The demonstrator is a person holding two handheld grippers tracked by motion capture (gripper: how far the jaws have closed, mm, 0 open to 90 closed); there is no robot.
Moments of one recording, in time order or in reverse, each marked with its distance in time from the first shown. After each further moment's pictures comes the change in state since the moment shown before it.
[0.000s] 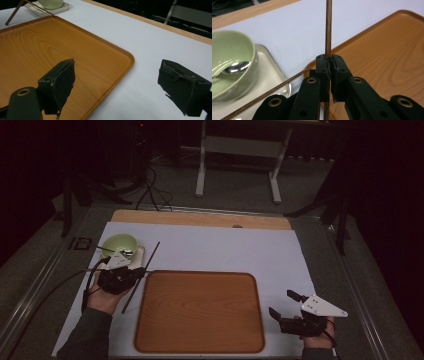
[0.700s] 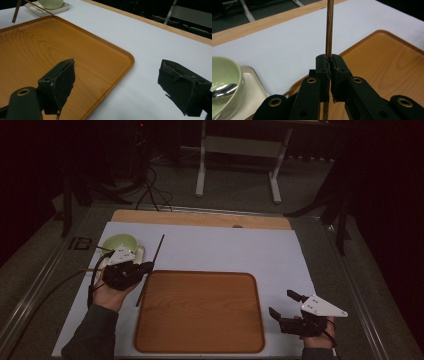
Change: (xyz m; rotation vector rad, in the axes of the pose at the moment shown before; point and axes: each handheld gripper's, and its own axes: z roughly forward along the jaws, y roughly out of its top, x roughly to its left) left arm -0.016 0.027 -0.010 -0.080 -0.061 -0.010; right arm 0.000 0.000 0.000 0.000 0.000 -0.003
